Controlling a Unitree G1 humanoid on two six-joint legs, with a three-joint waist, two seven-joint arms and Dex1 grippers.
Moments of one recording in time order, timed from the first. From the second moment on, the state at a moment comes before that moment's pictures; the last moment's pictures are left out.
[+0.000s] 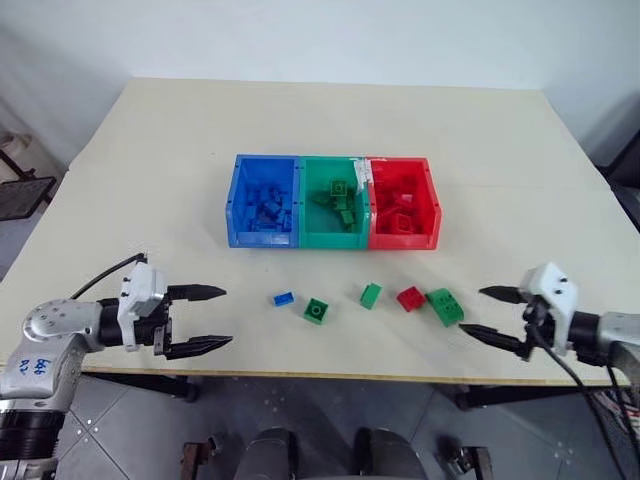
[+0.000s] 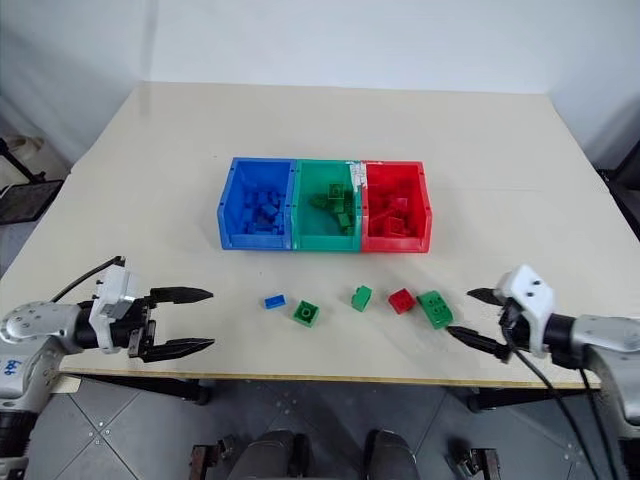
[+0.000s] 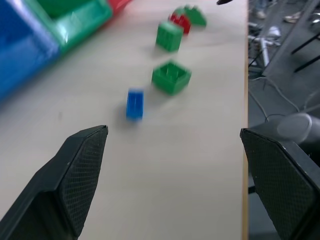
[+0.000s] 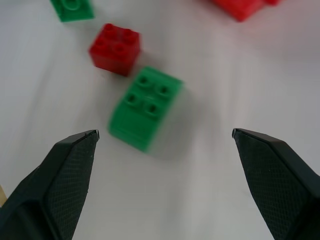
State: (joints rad) left arm -0.09 0.82 0.22 0.00 -0.52 0.21 -1.29; right arm 0.00 -0.87 -0.24 -0.18 0.38 0.46 1.02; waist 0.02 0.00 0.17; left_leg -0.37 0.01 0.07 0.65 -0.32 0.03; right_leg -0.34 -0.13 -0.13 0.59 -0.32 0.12
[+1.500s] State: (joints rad) left arm -0.03 0.79 0.30 -0.08 -0.53 0.22 -1.16; right arm -1.04 -0.32 0.13 0.60 0.21 0.33 0.82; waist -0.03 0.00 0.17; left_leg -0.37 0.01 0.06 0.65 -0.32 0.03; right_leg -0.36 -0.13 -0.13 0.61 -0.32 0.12
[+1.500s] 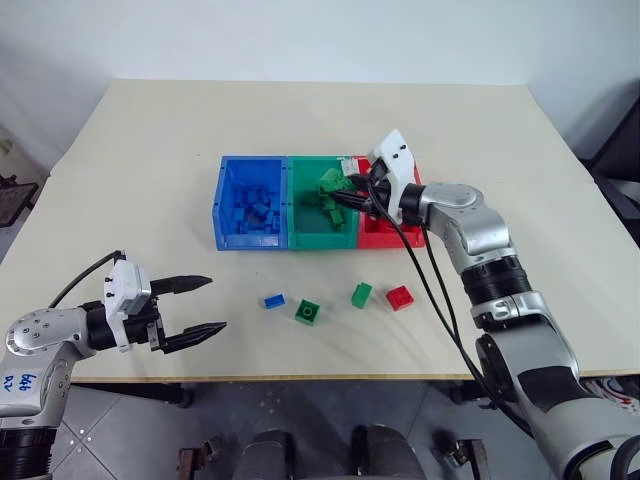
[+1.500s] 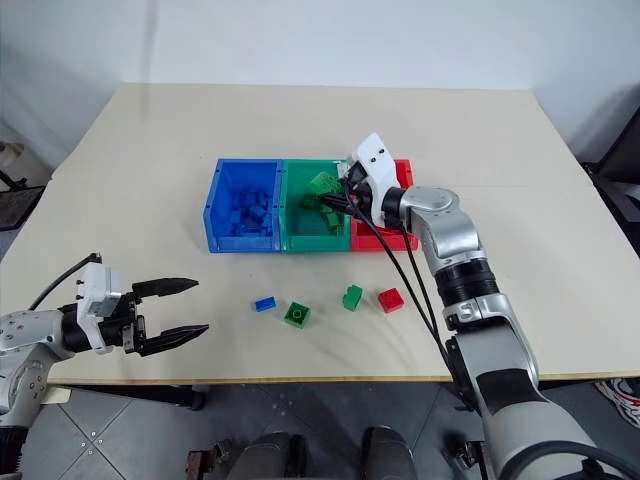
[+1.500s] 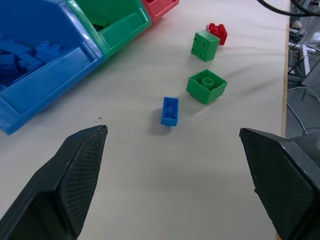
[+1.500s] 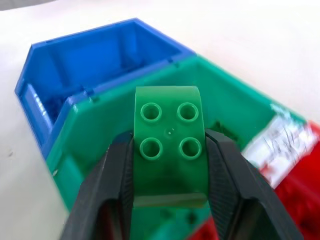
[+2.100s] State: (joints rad) left arm -0.09 0.78 0.28 -0.06 -0.53 0.21 -1.17; right arm -0.52 -0.73 -0.02 0.13 0.30 0.28 1.14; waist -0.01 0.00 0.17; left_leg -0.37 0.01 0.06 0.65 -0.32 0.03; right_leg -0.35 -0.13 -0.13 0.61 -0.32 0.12
